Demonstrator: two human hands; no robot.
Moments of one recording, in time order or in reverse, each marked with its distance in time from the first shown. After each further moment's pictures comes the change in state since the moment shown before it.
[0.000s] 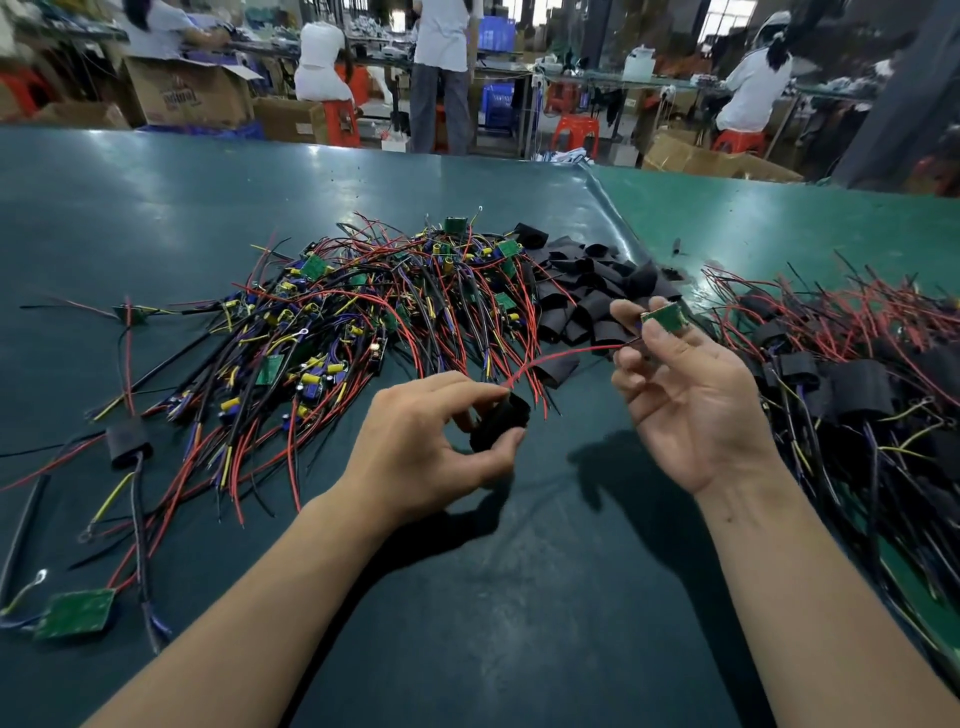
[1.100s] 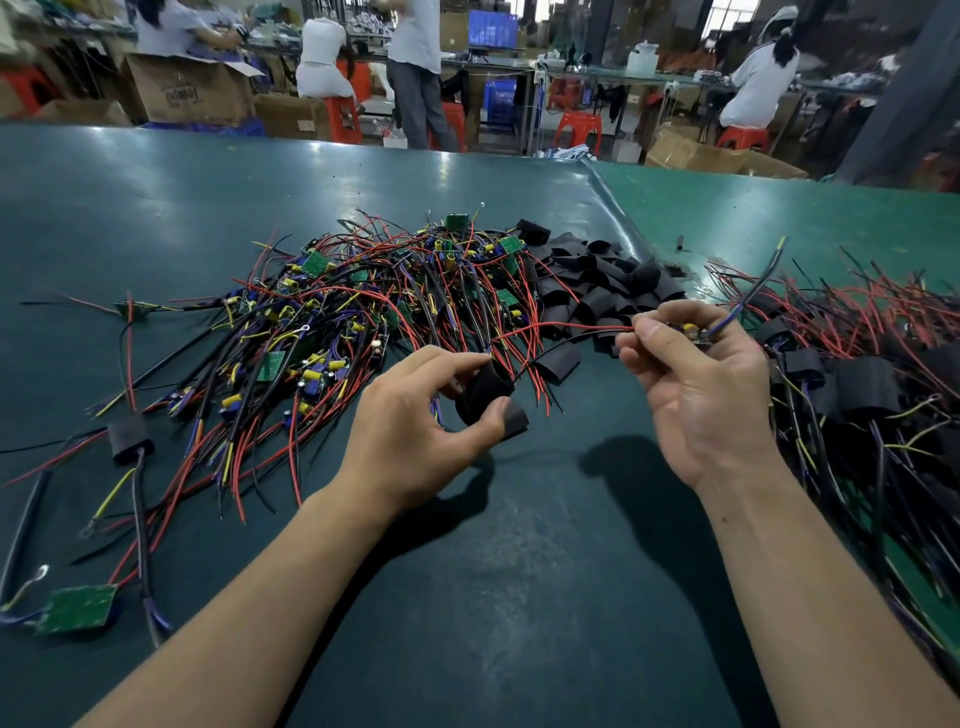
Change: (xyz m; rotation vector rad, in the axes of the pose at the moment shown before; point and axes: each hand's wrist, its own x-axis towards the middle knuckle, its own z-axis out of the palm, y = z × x) left_hand 0.003 -0.007 0.000 -0.016 0.101 -0.097; right_hand 0.002 0.003 0.008 -0.150 0.195 -0.226
